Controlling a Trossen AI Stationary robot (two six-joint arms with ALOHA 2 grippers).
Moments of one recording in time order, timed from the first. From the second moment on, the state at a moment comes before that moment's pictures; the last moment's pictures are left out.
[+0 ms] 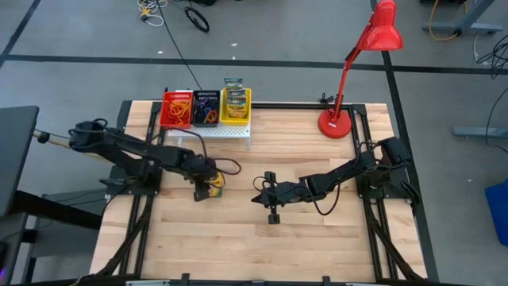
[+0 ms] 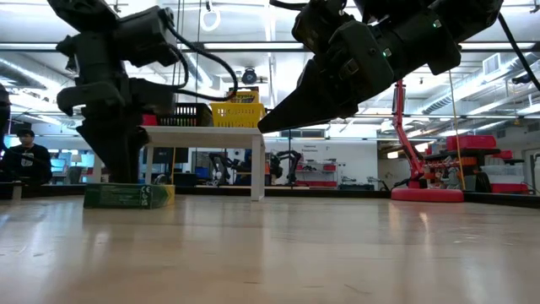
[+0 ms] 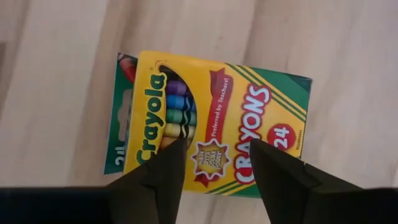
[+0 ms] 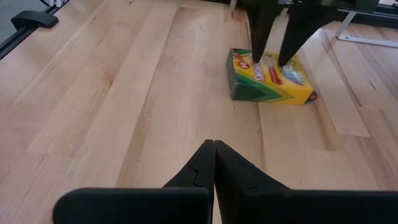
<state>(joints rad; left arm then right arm) -0.07 1.34 0.59 -0.46 -0.02 -0.31 0.27 1.81 0.89 0.39 0.18 0.00</state>
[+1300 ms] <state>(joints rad) 0.07 1.45 0.80 -0.62 0.16 -0.11 0.27 1.81 0.89 0.38 0.18 0.00</state>
